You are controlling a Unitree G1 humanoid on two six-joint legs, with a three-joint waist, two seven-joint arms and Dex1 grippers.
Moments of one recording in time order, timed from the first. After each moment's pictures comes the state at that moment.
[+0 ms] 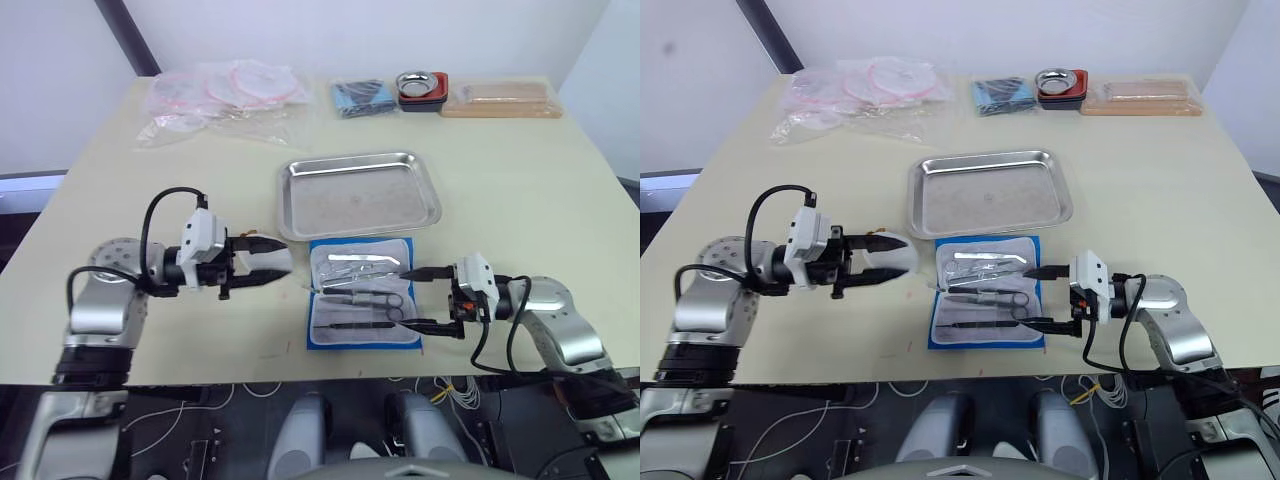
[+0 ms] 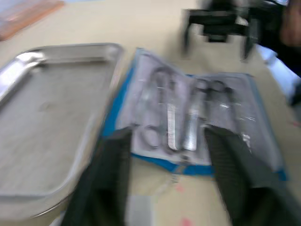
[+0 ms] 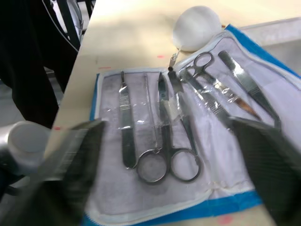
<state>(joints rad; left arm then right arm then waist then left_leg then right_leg) -0.32 0.84 0.08 0.04 -0.46 0.09 -1.49 -0.27 -0.52 0.16 0.03 0.37 0.02 1.27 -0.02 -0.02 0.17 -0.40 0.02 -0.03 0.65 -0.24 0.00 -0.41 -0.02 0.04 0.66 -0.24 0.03</state>
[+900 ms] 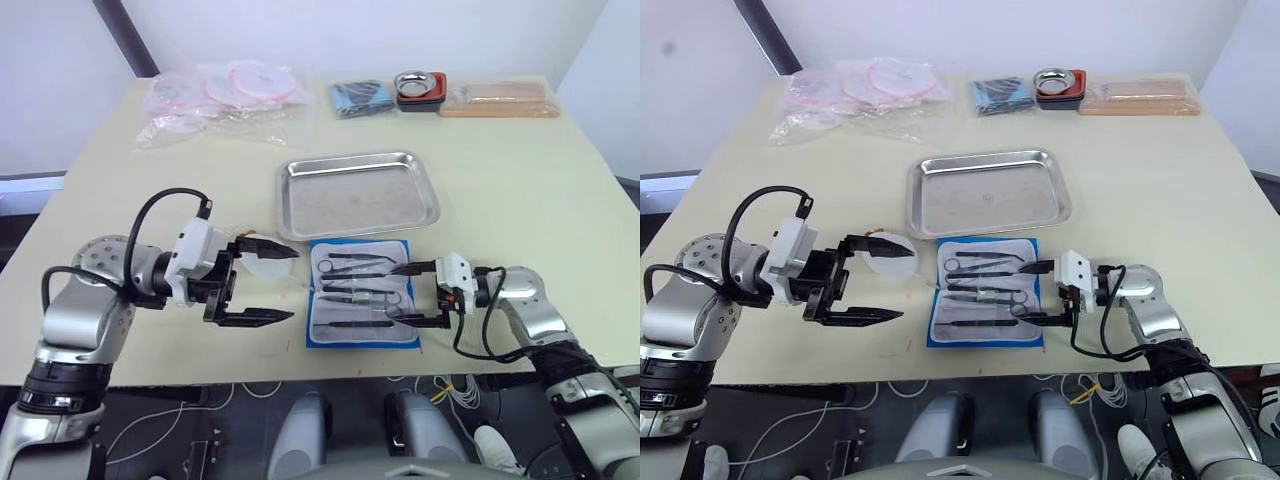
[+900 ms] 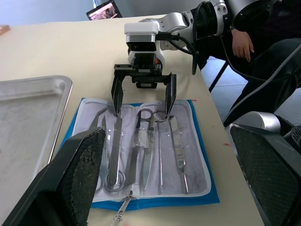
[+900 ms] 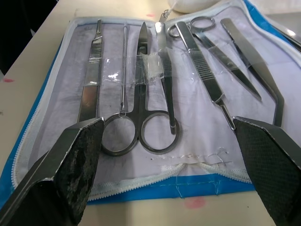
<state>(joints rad) -0.25 0.87 0.10 -0.17 -0.59 0.22 -1.48 -0.43 -0.46 0.23 0.39 0.20 -0.17 1.31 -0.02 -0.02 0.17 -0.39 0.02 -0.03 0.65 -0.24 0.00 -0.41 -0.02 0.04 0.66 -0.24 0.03</state>
